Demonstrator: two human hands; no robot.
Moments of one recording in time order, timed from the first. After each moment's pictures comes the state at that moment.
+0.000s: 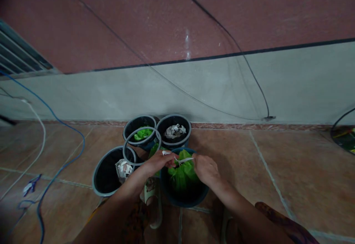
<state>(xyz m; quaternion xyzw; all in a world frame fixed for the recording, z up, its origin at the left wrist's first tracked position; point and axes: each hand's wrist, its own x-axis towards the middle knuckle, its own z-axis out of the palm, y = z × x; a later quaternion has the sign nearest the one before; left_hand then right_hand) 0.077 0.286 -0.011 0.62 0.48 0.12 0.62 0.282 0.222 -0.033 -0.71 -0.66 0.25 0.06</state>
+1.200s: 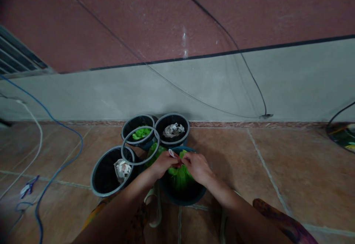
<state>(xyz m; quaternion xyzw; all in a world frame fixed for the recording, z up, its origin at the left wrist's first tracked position) 0.105 0.274 -0.040 0.51 0.48 0.20 0.69 0.269 0.225 -0.026 -0.64 -0.67 0.32 0.19</state>
